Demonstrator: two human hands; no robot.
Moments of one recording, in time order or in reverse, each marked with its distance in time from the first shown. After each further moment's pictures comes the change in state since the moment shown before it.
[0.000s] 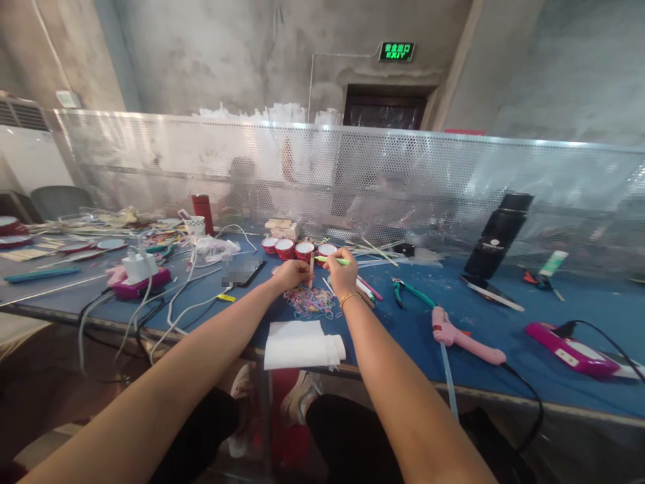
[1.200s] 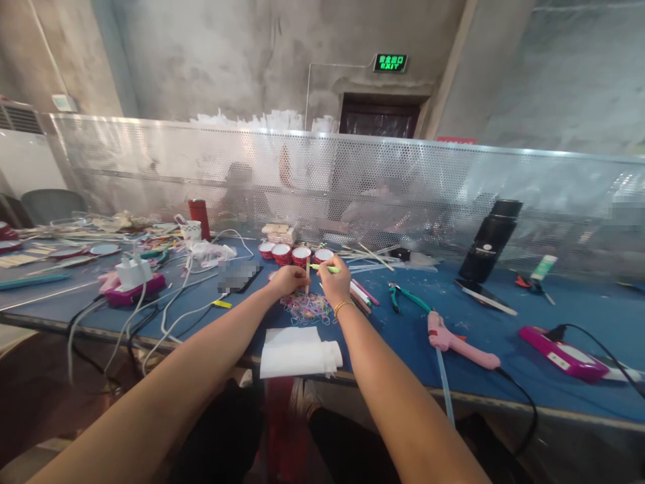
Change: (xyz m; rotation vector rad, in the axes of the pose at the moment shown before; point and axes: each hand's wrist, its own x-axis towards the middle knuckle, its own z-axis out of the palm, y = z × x) left_hand 0.001 -0.004 0.001 -0.007 0.026 -0.041; right_hand -0.007 0.003 0.004 -0.156 -0.037 -0.042
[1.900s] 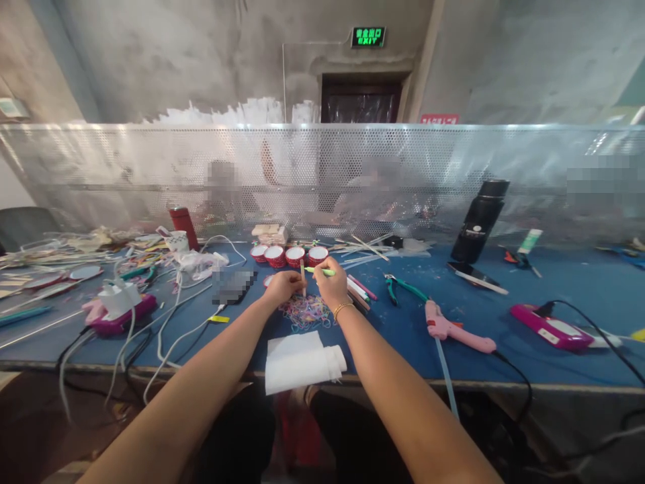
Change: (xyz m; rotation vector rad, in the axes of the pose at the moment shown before) left_hand 0.008 -0.016 0.004 -0.006 -0.026 0.002; right_hand -0.004 -0.010 -0.002 -0.020 -0.027 0.018
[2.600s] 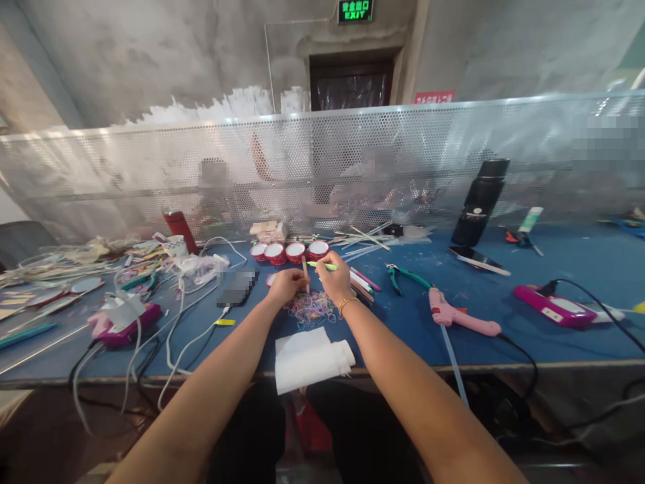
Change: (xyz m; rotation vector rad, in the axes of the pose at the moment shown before) left_hand 0.000 -0.001 0.002 -0.067 -0.009 0.006; right_hand 0.000 -0.003 -0.001 -0.022 0.013 0.012
